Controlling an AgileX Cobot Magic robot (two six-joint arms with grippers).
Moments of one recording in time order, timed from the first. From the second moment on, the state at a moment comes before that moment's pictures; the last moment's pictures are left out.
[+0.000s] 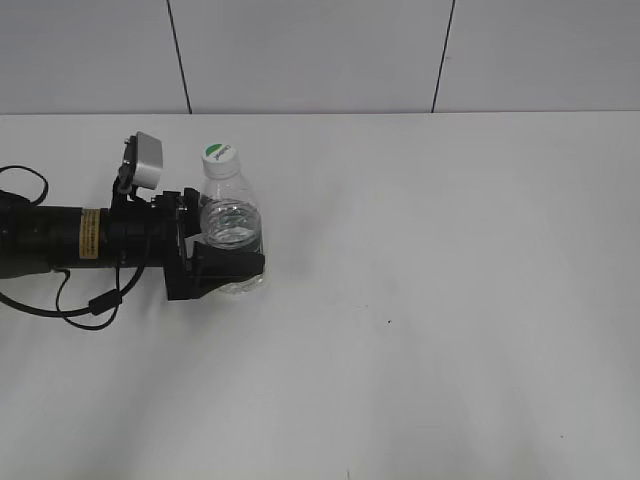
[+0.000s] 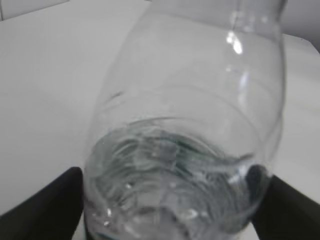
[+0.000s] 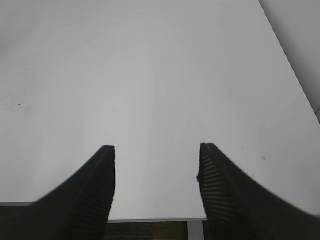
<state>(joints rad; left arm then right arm) -0.08 2.24 -0.99 1.40 -1.20 -0.59 0.03 -0.01 -0.52 0.02 1.09 -0.14</state>
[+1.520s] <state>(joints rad) -0.17 2.28 -1.07 1.33 -1.17 -0.59 0.03 -0.01 -0.52 0.02 1.09 -0.14</state>
